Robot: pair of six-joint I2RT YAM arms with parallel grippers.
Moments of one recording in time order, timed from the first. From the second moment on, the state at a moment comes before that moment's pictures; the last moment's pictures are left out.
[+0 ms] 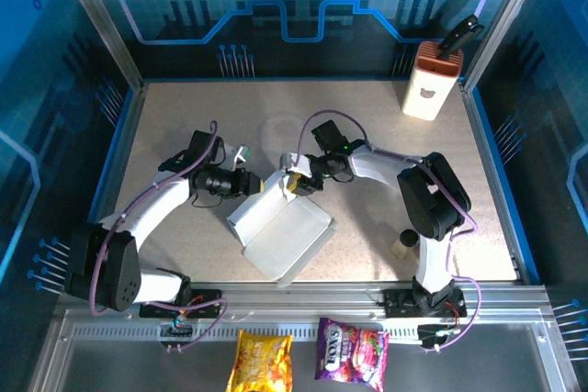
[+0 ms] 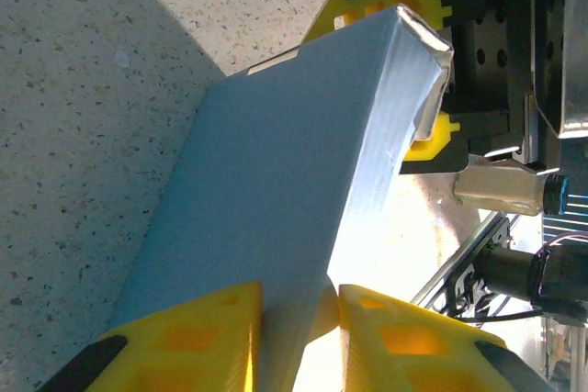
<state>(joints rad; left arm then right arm) -0.22 1.34 0.87 -0.57 0.69 -0.34 0.58 1.91 1.24 -0.34 -0.64 -0.85</state>
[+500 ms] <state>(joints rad) -0.22 1.33 0.85 -0.56 0.69 -0.34 0.61 1.89 1.19 -0.18 -0.52 -0.65</state>
